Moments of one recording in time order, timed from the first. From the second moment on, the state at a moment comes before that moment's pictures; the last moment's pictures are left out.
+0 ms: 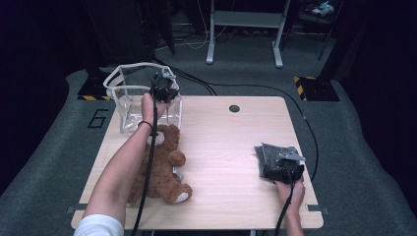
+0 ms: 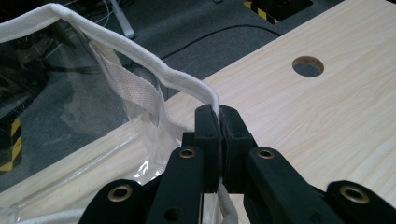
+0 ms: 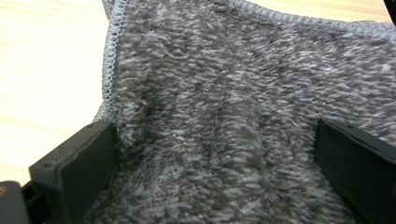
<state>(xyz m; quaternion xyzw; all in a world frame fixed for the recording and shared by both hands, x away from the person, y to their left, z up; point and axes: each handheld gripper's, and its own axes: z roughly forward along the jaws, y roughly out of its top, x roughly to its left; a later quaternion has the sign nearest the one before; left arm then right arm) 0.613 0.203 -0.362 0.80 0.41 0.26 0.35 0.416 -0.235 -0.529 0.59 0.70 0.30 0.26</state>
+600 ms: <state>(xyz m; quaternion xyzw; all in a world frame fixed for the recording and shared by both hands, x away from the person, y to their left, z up) 0.607 0.151 -0.361 0.82 0.36 0.23 0.38 0.416 -0.235 -0.529 0.59 0.70 0.30 0.26</state>
